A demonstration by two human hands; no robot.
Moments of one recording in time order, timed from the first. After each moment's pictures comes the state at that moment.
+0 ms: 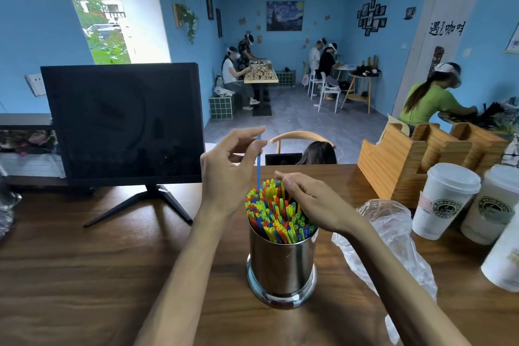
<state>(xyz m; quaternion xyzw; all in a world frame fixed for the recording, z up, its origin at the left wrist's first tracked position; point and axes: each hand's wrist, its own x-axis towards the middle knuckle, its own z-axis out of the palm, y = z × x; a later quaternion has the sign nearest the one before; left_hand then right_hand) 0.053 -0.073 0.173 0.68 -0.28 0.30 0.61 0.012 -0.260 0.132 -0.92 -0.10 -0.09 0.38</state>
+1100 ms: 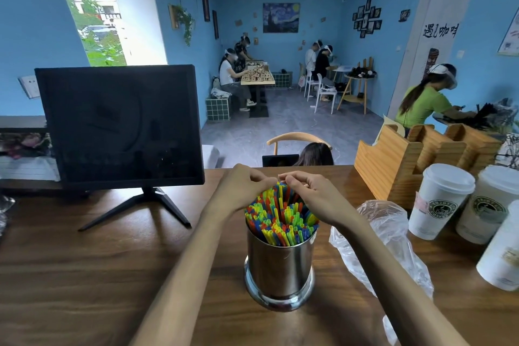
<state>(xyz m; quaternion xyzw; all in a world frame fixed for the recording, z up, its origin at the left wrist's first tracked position) 0.088 -0.086 0.151 0.89 -0.22 -0.02 0.40 0.026 -0.270 0.126 -0.89 -0.02 -0.10 0.44</state>
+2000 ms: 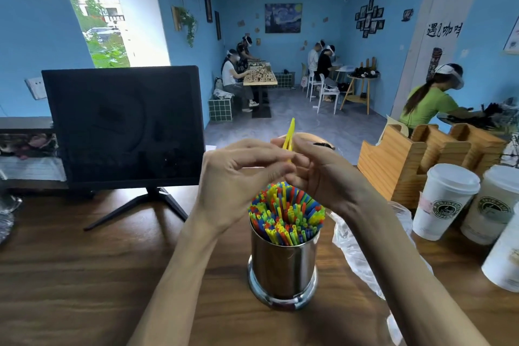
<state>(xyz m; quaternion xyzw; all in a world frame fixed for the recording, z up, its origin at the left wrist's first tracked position) 0.020 -0.061 0.194 0.66 -0.42 0.24 0.58 -0.007 -0.235 0.204 -0.55 -0.05 0.01 0.83</state>
